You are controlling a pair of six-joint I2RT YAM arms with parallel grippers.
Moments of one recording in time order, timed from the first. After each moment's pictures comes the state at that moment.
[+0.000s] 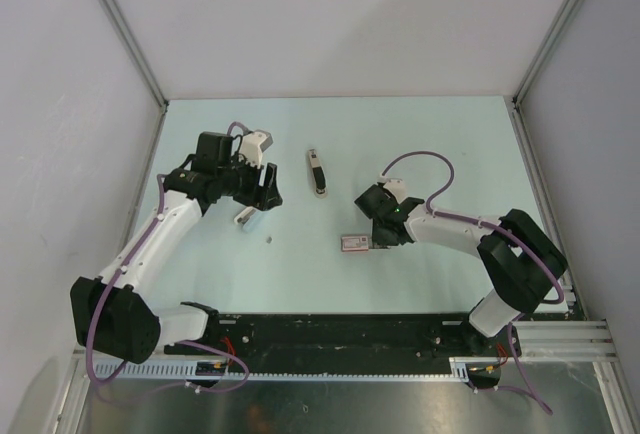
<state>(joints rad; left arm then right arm) -0.27 1.24 1.07 -0.66 0.40 0.05 0.77 1.60 0.91 -0.49 0.37 0.75</state>
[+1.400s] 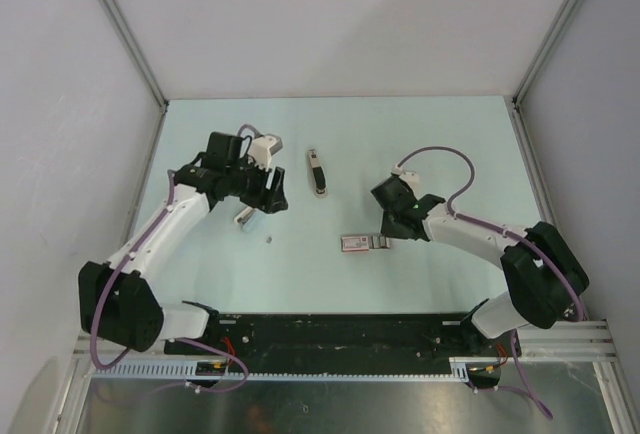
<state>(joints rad) -0.29 1.29 1.07 -0.66 0.42 0.08 0.71 1.49 0.89 -0.48 0.34 0.73</state>
